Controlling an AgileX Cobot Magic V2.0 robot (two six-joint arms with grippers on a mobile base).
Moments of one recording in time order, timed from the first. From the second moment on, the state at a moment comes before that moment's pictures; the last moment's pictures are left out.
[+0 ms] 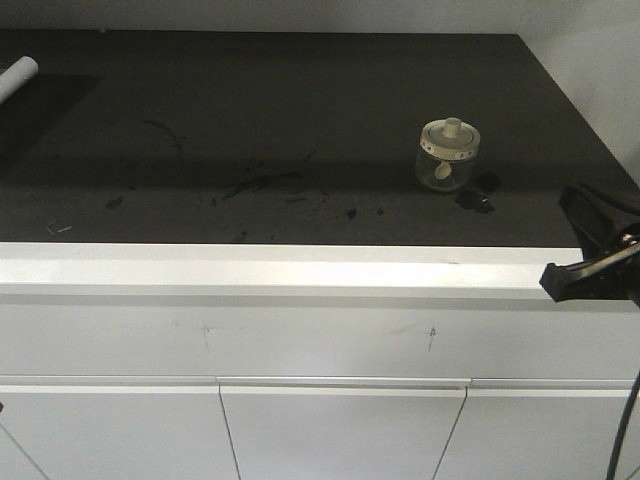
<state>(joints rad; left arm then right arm) 0.00 0.51 -0.20 0.63 -0.35 -0.53 0.02 0.99 -0.42 -0.56 -0.52 0.48</state>
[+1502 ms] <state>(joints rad) 0.00 0.51 -0.20 0.63 -0.35 -0.53 0.02 2.13 -1.42 -0.63 -0.58 0.43</state>
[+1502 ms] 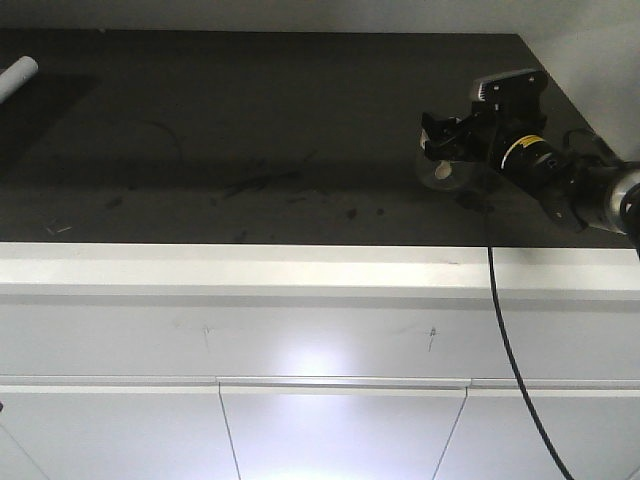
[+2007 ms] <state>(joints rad) 0.00 0.51 -0.20 0.63 -0.35 -0.53 0.02 2.18 -1.45 -0.60 -0.64 0.43</state>
